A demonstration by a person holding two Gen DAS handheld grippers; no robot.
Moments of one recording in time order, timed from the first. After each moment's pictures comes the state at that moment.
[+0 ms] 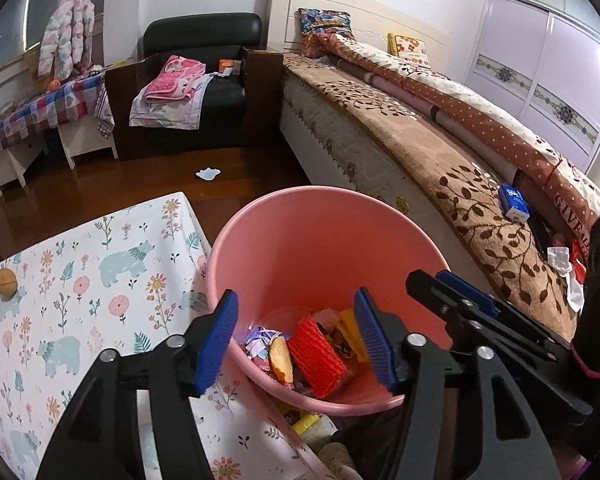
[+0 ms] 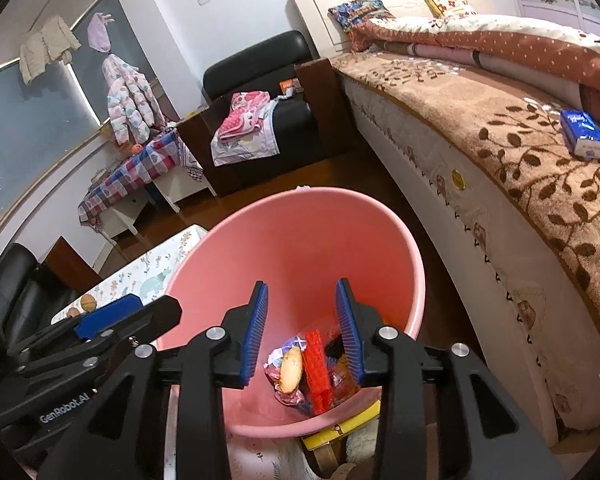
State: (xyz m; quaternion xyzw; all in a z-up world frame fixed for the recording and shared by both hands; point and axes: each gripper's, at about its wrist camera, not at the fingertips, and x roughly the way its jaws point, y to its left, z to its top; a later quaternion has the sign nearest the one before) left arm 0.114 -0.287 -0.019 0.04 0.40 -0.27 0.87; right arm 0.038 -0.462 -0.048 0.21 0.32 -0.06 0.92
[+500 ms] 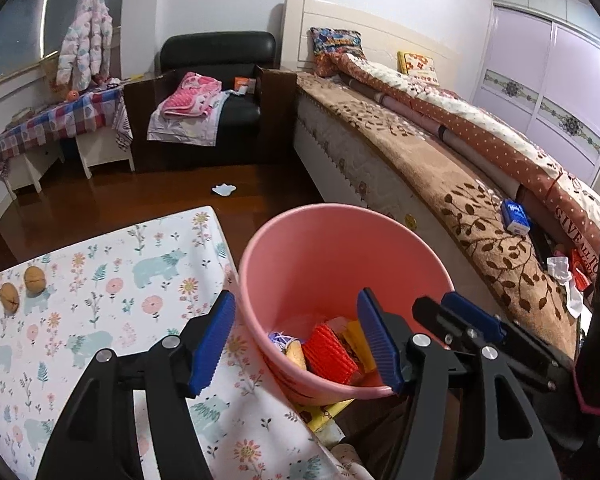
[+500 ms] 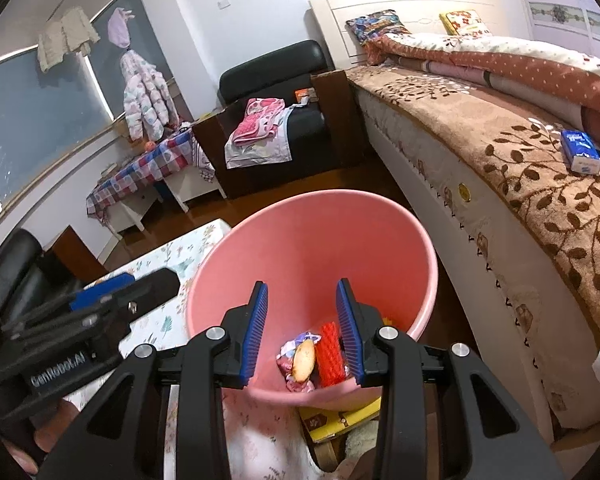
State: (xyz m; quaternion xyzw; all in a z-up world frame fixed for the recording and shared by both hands) left arm 0.091 -0.262 0.004 0.03 0.36 -0.25 0.90; right arm 0.015 -0.433 -0.033 0.18 0.30 -0.05 0.93
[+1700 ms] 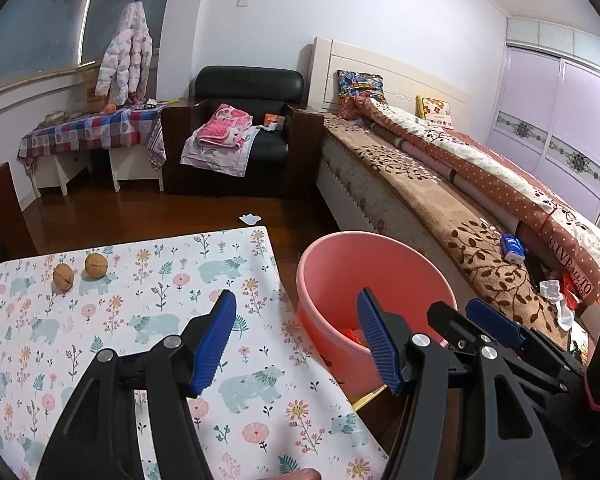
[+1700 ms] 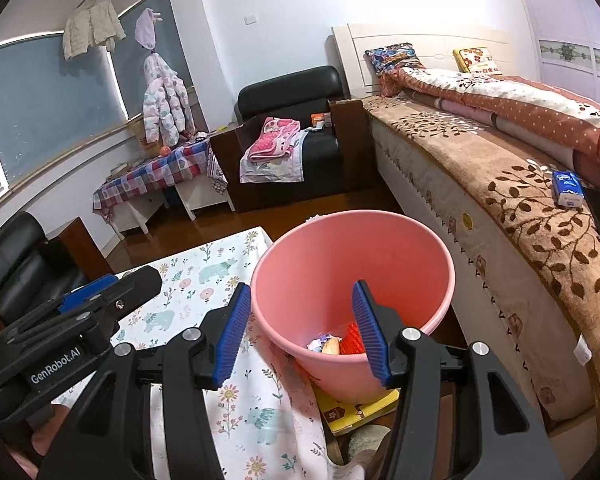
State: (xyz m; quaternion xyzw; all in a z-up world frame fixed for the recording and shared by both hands) left arm 0.038 -0.187 0.033 -0.01 0.31 -0.22 0.93; right arm -0.026 -0.373 0.006 0.14 0.27 -0.05 0.95
